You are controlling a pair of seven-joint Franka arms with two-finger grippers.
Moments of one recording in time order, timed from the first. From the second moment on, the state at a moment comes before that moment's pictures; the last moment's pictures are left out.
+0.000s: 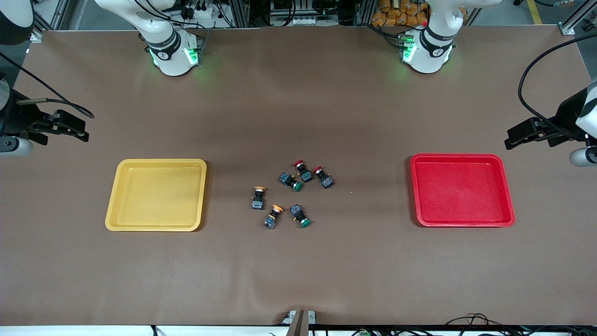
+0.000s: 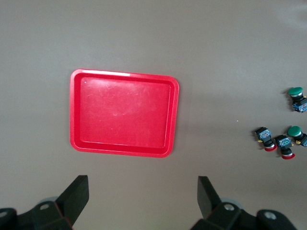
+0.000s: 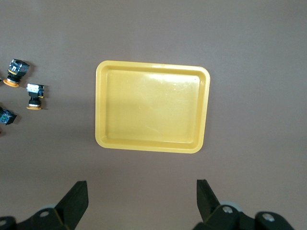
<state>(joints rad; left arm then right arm) -0.09 0.22 0.03 -1.23 -0.04 1.43 -0.14 0.02 0.09 -0.02 -1.49 0.01 1.53 -0.06</state>
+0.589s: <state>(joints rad) -0.08 0.17 0.03 -1.20 0.01 1.40 -0.12 0.02 0.10 -0.02 -1.49 0.01 1.53 -0.06</state>
